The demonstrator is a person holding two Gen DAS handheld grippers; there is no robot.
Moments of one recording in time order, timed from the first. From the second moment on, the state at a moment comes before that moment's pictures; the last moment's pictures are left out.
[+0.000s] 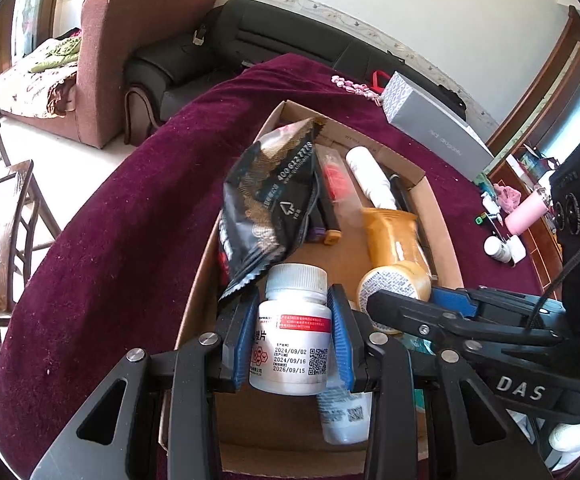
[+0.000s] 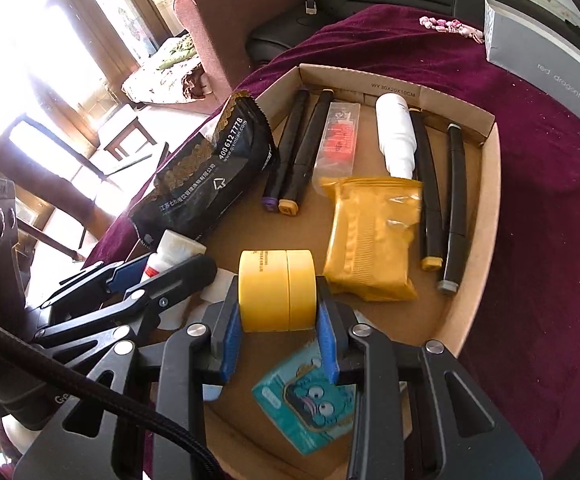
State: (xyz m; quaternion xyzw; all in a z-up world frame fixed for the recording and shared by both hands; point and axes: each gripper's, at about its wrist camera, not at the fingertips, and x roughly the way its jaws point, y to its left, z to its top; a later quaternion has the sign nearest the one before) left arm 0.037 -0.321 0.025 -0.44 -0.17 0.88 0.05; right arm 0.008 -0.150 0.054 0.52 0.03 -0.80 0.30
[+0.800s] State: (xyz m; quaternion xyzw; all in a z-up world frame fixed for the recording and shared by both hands) left arm 0.046 -0.333 0.037 -0.41 -0.22 0.88 0.05; right arm 0.004 -0.151 0.051 0.50 0.03 -0.82 0.28
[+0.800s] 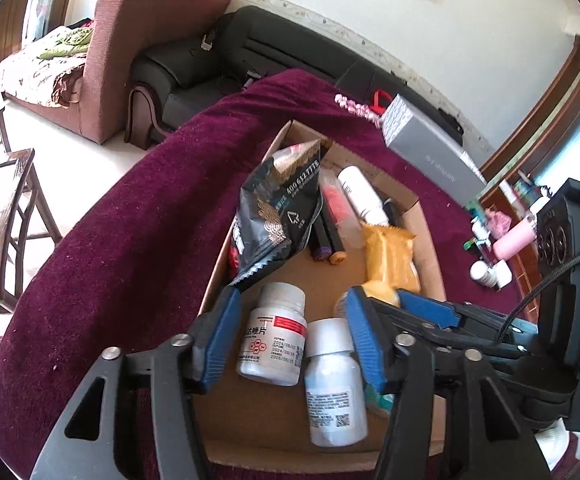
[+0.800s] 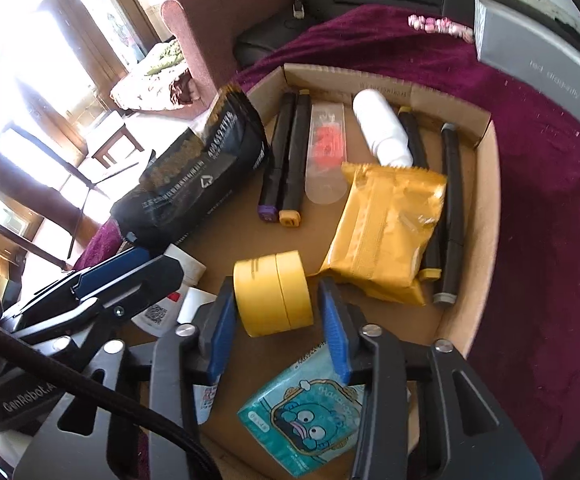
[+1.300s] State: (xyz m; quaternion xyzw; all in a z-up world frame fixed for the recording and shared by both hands) left arm 0.079 -0.315 0.089 -0.36 -0.21 0.91 0.05; right arm 0.060 -0.115 0.105 0.39 0.08 -0.89 0.24
